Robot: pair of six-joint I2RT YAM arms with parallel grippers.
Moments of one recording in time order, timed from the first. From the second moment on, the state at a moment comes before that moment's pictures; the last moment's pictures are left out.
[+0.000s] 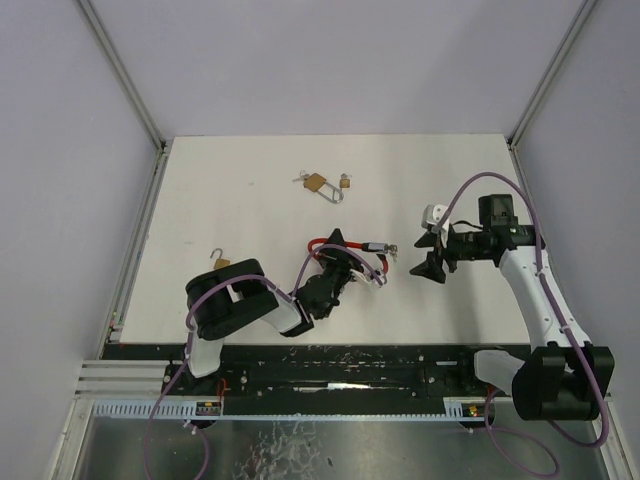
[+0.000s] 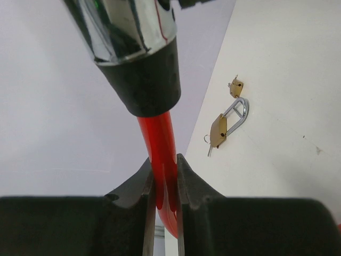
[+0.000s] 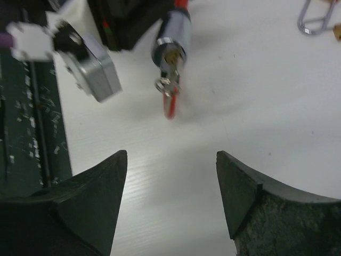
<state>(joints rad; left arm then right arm) -1.06 1.94 0.62 1.40 -0.66 1.33 0.00 1.15 0.91 -0.88 -0.98 -1.10</state>
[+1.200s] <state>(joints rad) -1.06 1.94 0.63 1.37 -0.66 1.31 0.10 1.29 1.02 -0.63 -1.10 -0.34</state>
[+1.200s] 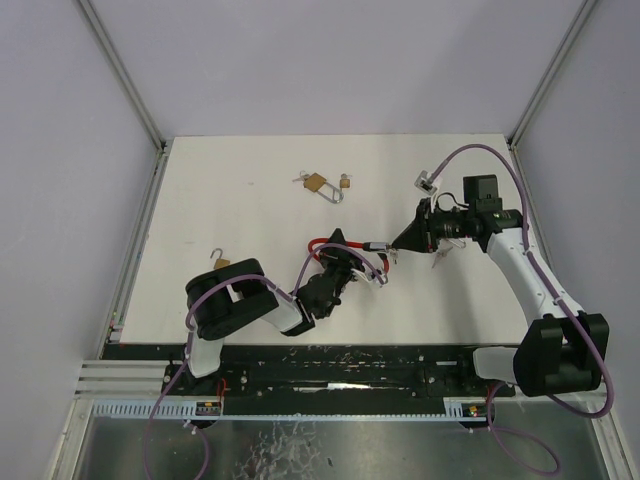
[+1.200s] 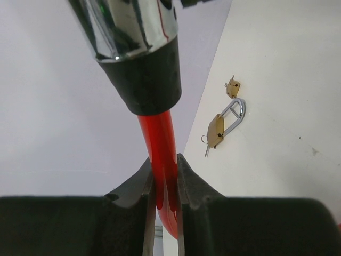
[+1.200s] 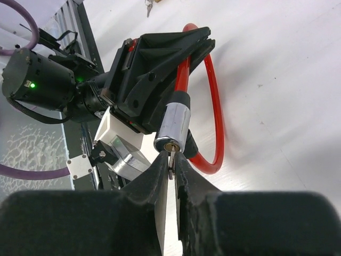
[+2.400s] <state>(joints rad) -1.07 1.92 0.64 1.27 -0.61 1.28 0.17 1.14 0.97 -0.98 -0.91 -2.03</state>
